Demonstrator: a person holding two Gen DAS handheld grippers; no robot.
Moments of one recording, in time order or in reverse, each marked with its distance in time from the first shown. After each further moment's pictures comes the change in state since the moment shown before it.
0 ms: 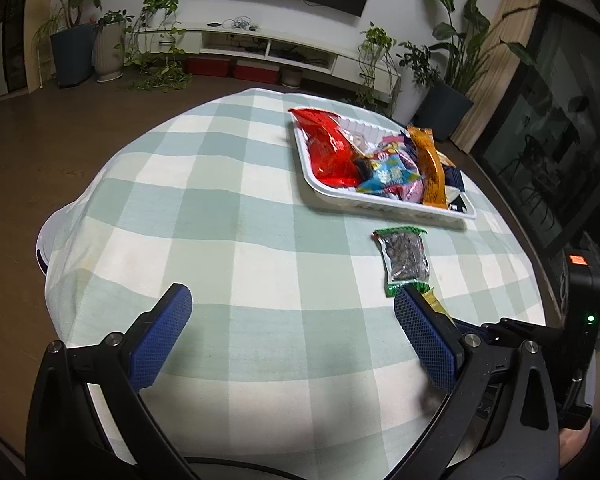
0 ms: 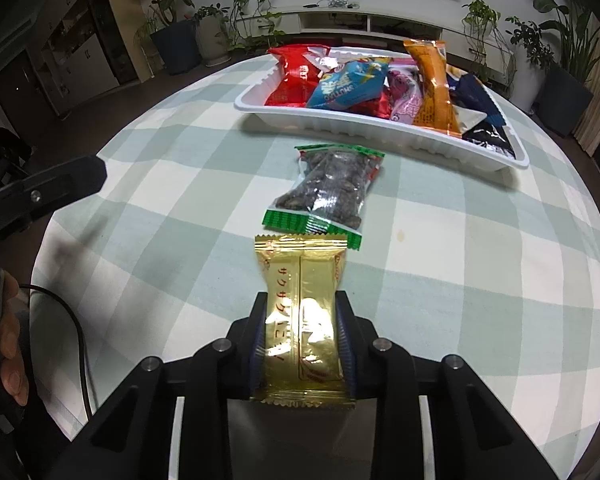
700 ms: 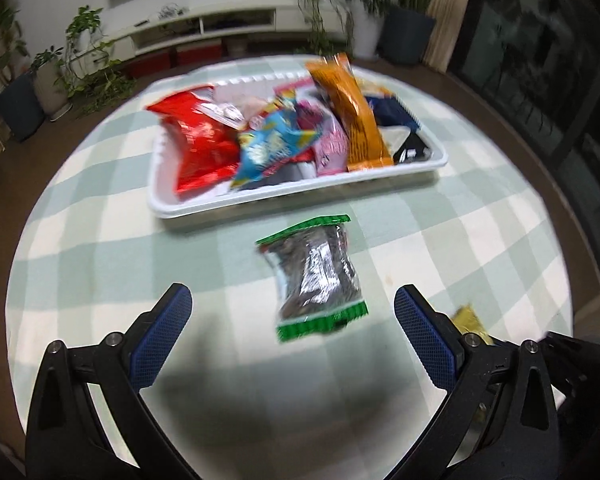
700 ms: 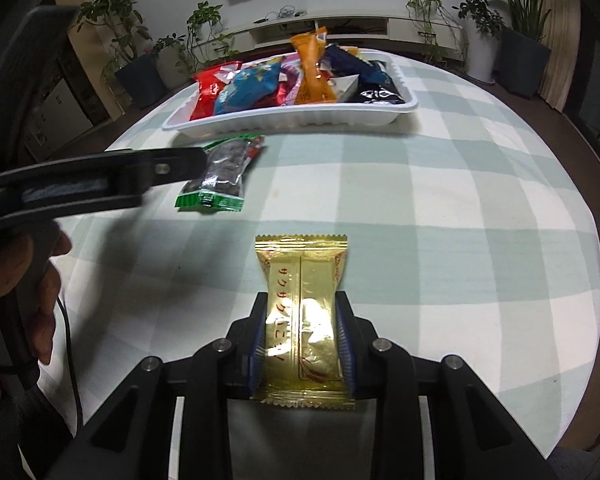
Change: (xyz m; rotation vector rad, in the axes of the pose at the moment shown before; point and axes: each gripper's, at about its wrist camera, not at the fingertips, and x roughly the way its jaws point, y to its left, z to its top) left arm 0.094 -0.134 0.027 0.287 0.184 0.033; right arm -0.034 -0.067 -0.044 0.160 -0.054 -0.026
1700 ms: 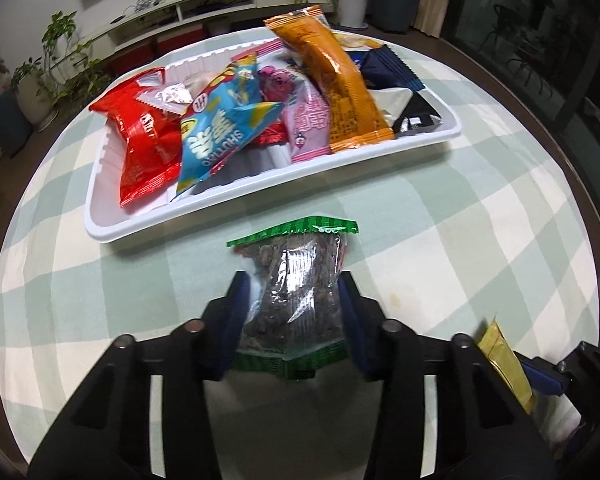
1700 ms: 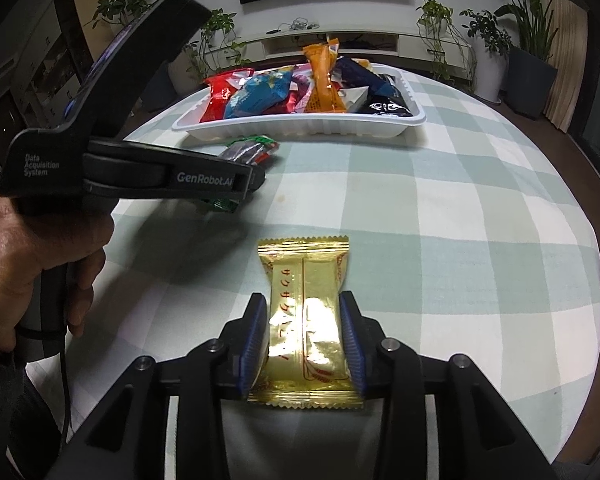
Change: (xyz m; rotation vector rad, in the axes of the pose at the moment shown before) left arm 0.058 -0.022 0.018 0.091 0.074 0.007; right arm -0.002 0.003 -0.007 -0.054 -0.049 0.000
